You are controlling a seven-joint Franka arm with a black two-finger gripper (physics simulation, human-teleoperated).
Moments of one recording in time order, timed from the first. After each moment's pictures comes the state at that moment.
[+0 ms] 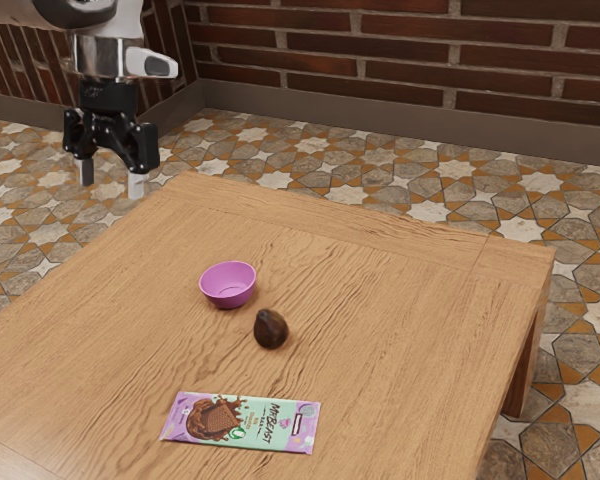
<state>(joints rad) 0.04 0.00 -0.04 -1.49 0.03 1.15 -0.01</state>
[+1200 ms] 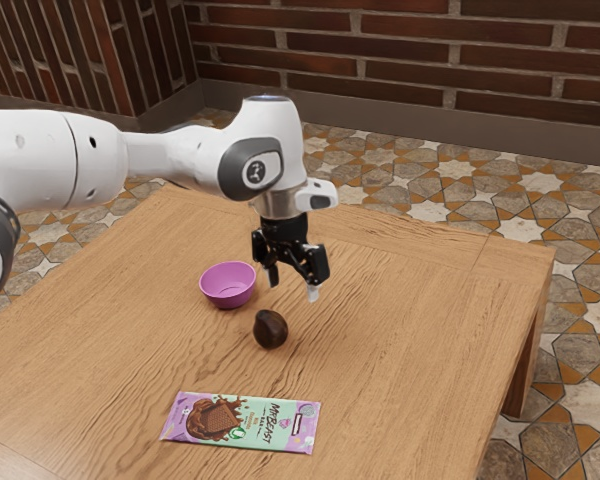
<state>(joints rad) 0.00 0.45 -0.24 -1.59 -0.02 1.91 -0.02</state>
